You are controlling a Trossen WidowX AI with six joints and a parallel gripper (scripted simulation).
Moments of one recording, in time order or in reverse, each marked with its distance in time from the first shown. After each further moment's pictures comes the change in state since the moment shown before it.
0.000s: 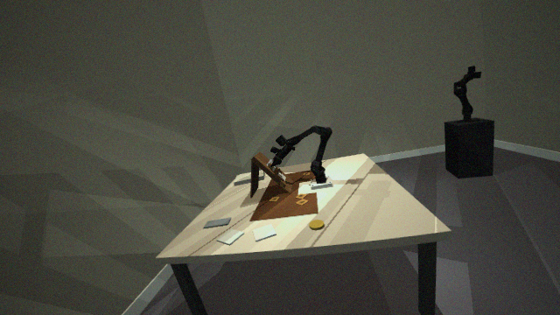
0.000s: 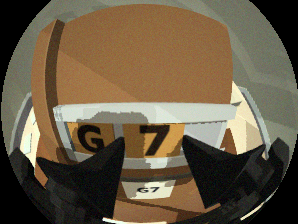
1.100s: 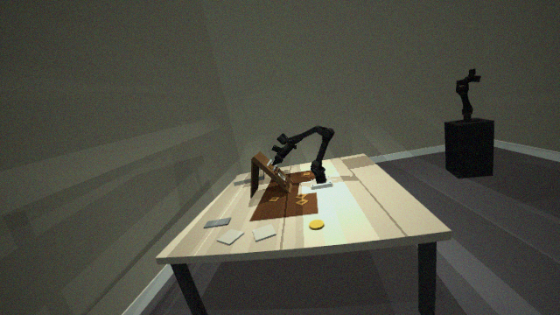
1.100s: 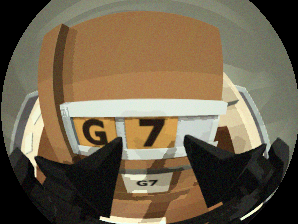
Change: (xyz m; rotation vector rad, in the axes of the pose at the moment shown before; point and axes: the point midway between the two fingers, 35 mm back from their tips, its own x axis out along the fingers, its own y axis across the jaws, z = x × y) arm -0.016 -0.001 0.000 0.006 -0.001 -0.008
